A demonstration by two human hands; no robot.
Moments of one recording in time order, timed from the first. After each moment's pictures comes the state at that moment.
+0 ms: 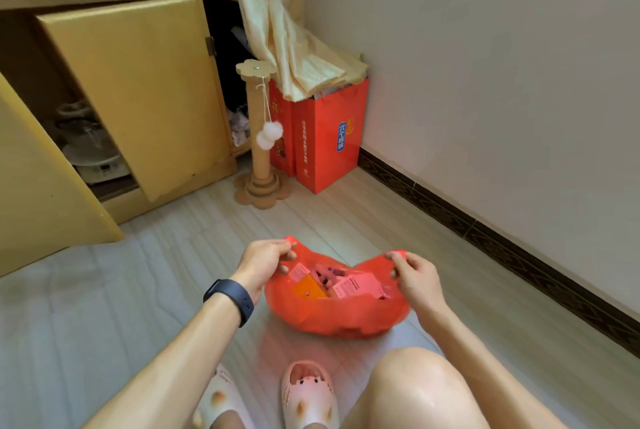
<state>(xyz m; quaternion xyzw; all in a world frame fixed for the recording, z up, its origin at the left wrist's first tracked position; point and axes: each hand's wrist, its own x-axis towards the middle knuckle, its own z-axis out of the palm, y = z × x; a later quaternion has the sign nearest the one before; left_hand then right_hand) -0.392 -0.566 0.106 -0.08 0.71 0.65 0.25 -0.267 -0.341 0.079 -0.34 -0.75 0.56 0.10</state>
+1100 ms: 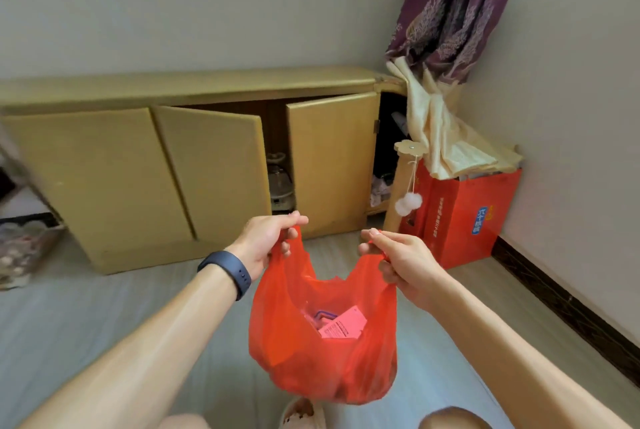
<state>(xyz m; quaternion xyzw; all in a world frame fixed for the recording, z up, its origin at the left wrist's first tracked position) -0.375 -0.767 0.269 -0.12 0.68 0.72 0.07 -0.363 -0.542 0.241 -0.06 -0.68 0.72 -0.08</state>
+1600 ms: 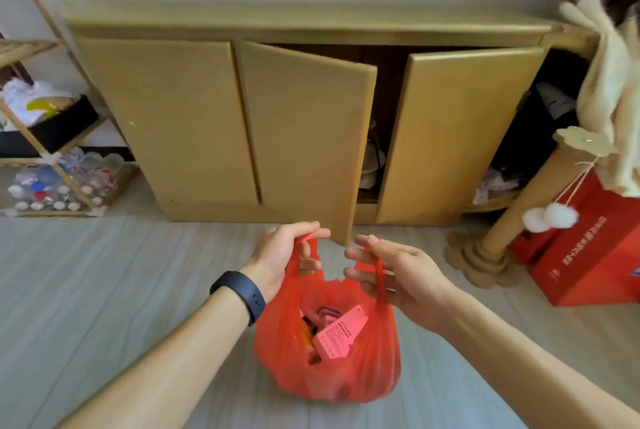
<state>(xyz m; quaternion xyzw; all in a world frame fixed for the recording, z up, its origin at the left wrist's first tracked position) -0.448 -0.908 0.181 -0.24 0.62 0.74 0.04 -0.480 -0.718 0.175 -0.04 -0.62 0.72 -0.30</state>
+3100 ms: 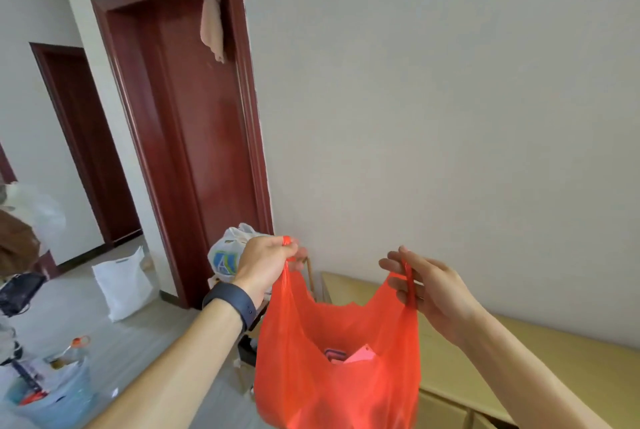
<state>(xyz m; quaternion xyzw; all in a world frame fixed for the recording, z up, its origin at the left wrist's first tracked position) -0.379 -1.377 0.998 -0.32 0.65 0.61 -0.32 -0.512 -1.169 0.975 0.18 -0.58 0.73 -0.31</state>
